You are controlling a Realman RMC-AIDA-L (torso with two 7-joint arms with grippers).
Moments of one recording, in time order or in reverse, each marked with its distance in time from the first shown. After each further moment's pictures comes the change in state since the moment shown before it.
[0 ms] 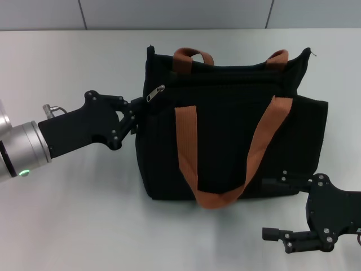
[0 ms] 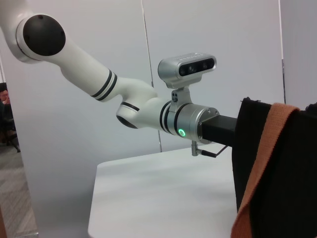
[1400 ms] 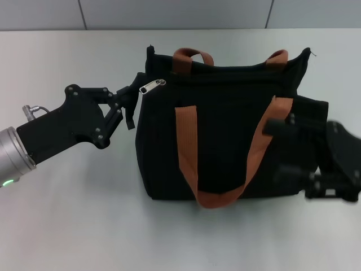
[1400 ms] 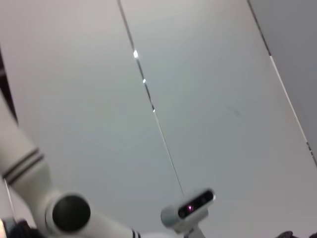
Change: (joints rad) left arm 0.054 -0.003 -0.070 -0.020 -0.068 0.174 0.091; right arm 0.083 -0.002 0.011 0.022 0.271 -0.209 0.355
